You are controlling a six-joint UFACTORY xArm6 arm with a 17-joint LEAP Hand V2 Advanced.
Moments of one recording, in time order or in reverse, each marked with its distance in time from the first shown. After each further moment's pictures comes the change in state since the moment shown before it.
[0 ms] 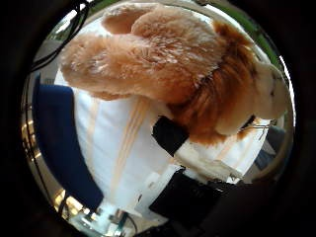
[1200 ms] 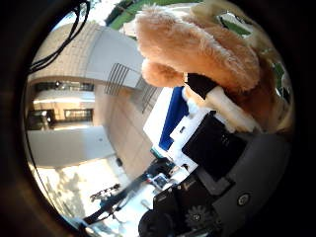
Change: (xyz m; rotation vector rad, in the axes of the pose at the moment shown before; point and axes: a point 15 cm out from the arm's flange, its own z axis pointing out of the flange) arm -0.165 0.130 -0.349 0.215 -0.580 -0.171
